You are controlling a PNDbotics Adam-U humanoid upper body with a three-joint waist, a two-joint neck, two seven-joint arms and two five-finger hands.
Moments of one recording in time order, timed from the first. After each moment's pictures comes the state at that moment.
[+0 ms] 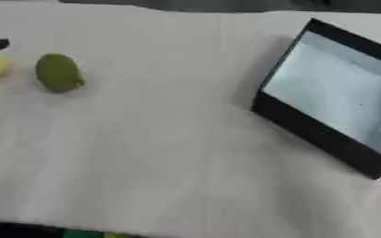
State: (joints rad) left arm -0.46 0.38 0.00 -1.77 0.34 0.05 0.58; right arm -0.43 -0.41 -0.05 -1.83 -0.22 0.33 -0.78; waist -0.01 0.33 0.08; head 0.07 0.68
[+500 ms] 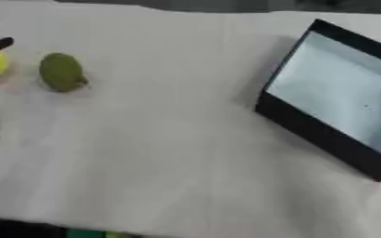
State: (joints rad) left arm -0.46 0.38 0.00 -1.77 0.33 0.05 0.58; right arm -0.43 -0.41 -0.05 -1.84 -0.22 0.33 -0.79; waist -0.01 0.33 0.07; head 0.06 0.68
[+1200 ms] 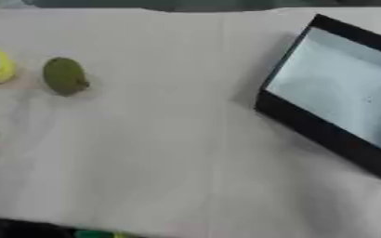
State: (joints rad) left arm -0.34 0.60 -0.01 -1.81 0.19 0.25 0.43; right arm -0.40 -0.46 -0.06 -1.84 -0.21 0.32 -0.79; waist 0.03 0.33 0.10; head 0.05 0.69
